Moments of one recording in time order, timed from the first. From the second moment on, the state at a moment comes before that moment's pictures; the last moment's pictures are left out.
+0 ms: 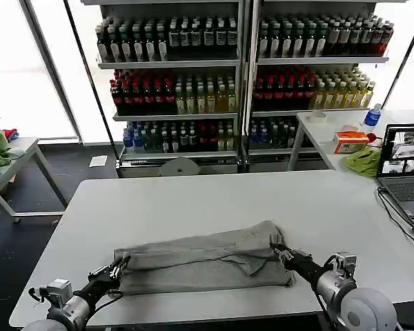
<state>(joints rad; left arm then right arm) 1.58 -1.11 -0.69 -2.10 -0.60 0.51 0.08 -1.39 0.95 0.52 2.10 0.93 -0.57 0.03</state>
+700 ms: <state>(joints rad) 1.67 -1.24 -0.70 -2.15 -0.52 0.33 -0.04 -1.48 1.00 0.60 2.09 0.55 -0.17 -0.14</state>
